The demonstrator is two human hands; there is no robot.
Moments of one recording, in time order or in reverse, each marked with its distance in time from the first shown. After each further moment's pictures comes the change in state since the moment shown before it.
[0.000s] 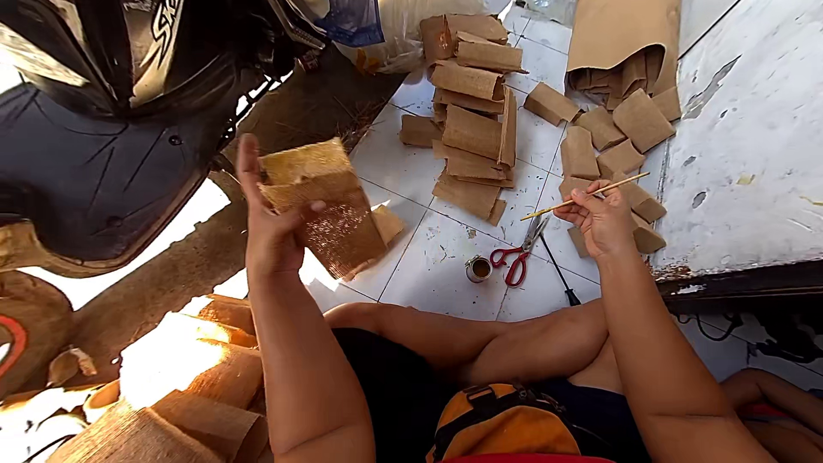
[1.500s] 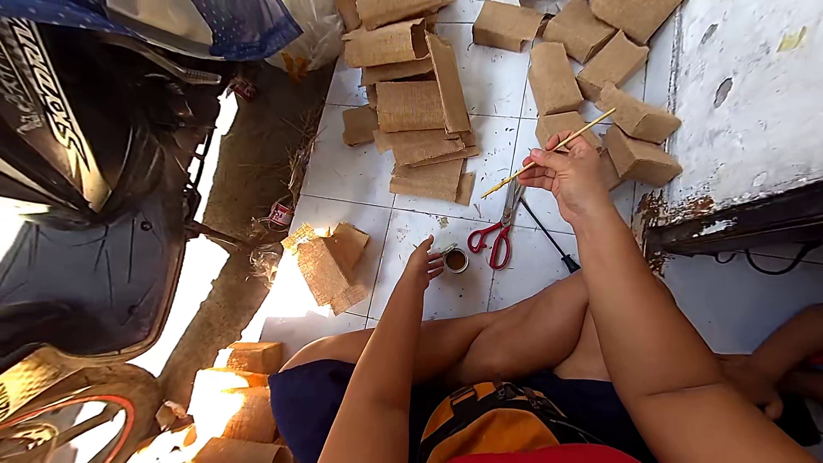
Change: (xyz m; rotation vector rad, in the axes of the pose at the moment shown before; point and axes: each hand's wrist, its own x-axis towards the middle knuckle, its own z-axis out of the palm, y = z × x) left_hand -0.046 -0.169 0.244 0.186 0.005 -1.277; right_hand 0.037 0.018 -0.049 0.154 0.024 0.158
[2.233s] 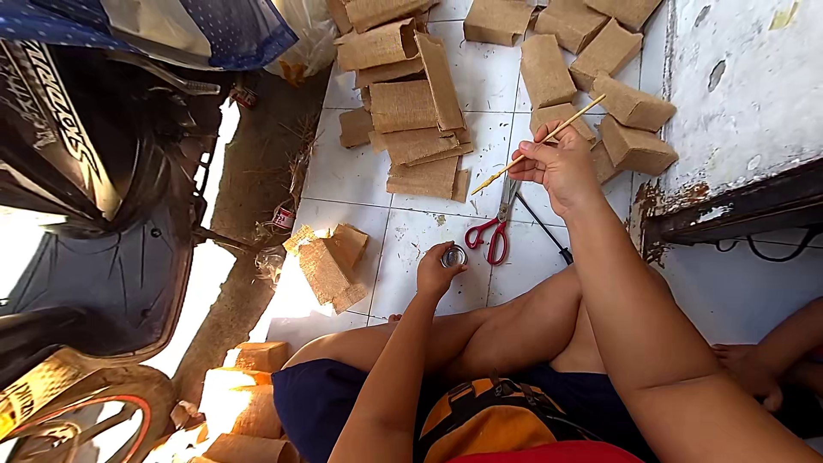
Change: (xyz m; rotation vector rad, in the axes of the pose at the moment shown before) left_hand -0.017 -0.040 0.008 0.749 -0.037 0.811; right_hand -0.007 -0.004 0.000 0.006 -0.030 -0.033
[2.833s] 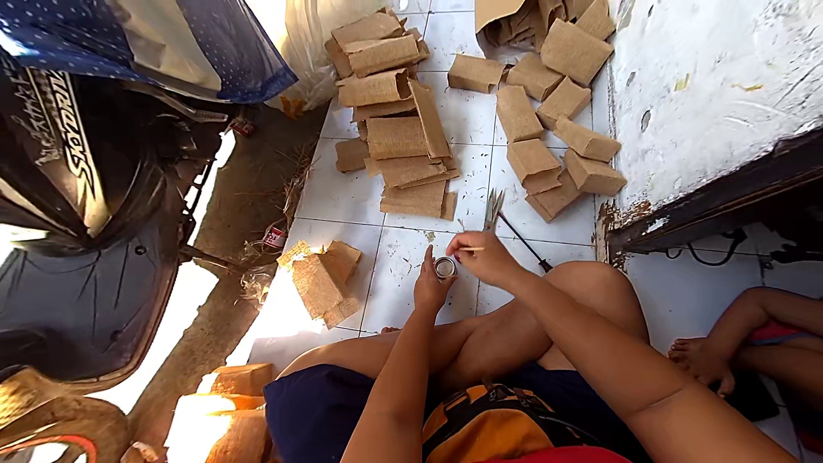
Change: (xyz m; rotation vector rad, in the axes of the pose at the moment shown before) left_hand 0.000 -0.006 0.017 0.132 0.018 -0.080; right_hand -0.078 0.071 0.034 -0.859 -0.461 -0.276
